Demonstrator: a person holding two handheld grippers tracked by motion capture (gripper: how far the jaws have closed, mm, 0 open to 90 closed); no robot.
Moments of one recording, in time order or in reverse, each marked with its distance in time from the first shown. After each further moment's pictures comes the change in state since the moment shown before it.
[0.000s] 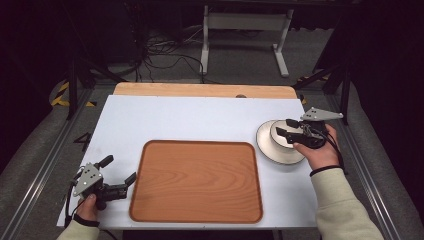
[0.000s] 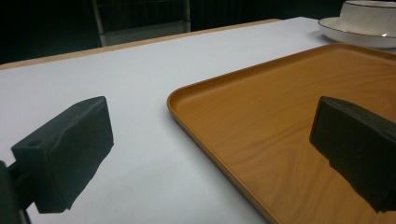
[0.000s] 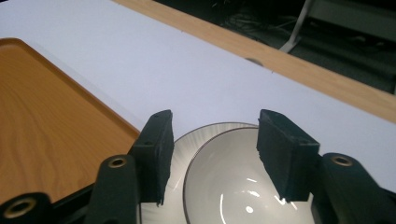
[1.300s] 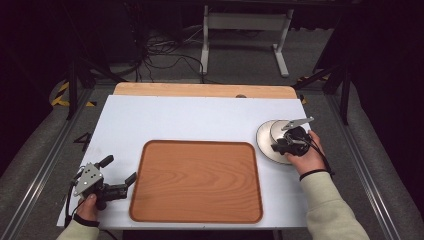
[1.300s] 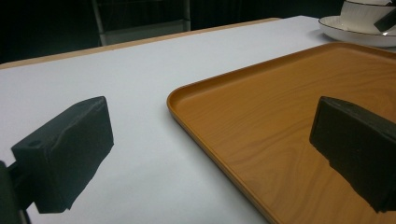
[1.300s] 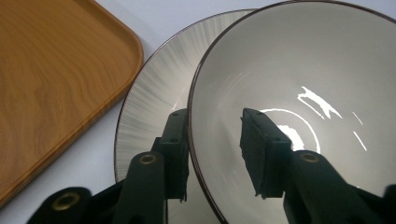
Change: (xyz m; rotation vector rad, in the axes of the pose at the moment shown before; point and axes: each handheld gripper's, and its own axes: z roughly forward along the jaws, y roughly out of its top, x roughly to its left) left arm 0.000 0.000 0.000 0.008 0.002 0.000; right arm 0.002 -0.032 0.047 0.359 0.033 -0.051
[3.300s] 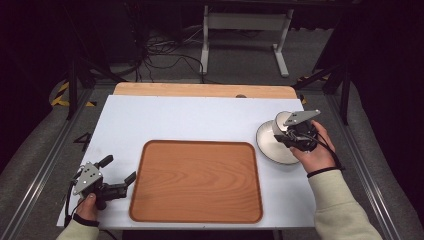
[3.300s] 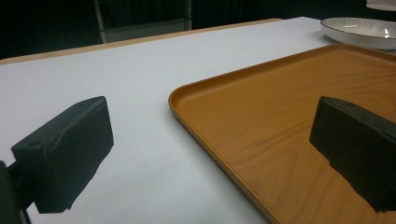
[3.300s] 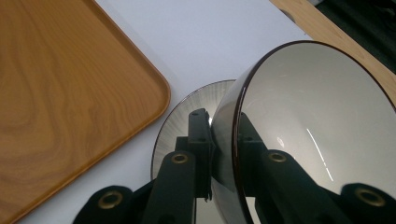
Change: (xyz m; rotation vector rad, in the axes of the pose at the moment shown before) left arm 0.002 0.000 0.000 0.003 0.002 -0.017; right arm 0.023 0.033 -0.059 -0.072 -0.047 -0.181
